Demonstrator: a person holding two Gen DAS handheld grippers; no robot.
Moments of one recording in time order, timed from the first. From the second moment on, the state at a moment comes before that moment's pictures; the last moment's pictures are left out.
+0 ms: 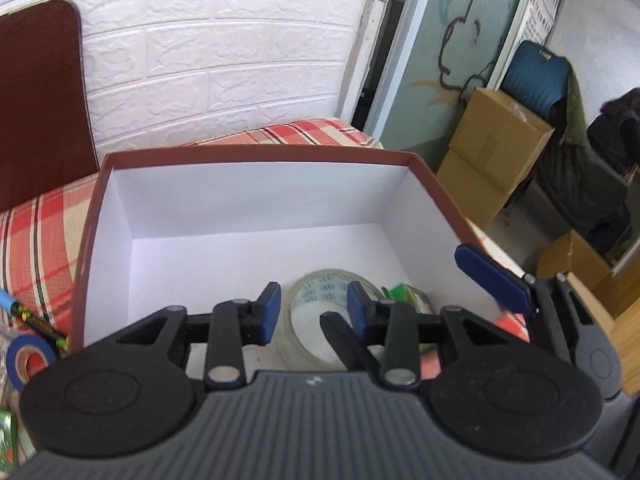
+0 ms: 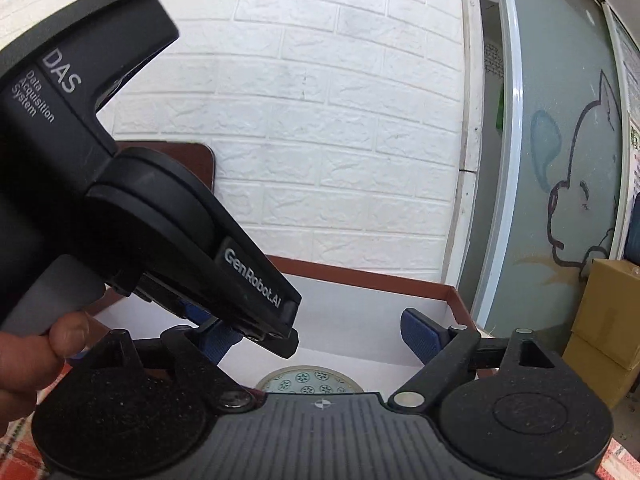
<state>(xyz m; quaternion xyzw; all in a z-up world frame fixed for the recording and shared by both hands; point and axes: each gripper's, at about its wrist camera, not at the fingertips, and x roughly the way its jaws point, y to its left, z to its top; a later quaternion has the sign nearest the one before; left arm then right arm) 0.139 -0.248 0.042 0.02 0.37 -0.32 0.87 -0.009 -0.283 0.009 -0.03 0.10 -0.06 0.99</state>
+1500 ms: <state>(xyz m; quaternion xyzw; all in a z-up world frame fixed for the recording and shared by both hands) 0.027 0.032 -0.080 0.04 0.32 0.05 0.95 0.045 -0.124 -0.055 -0.05 0.30 0.28 0.91</state>
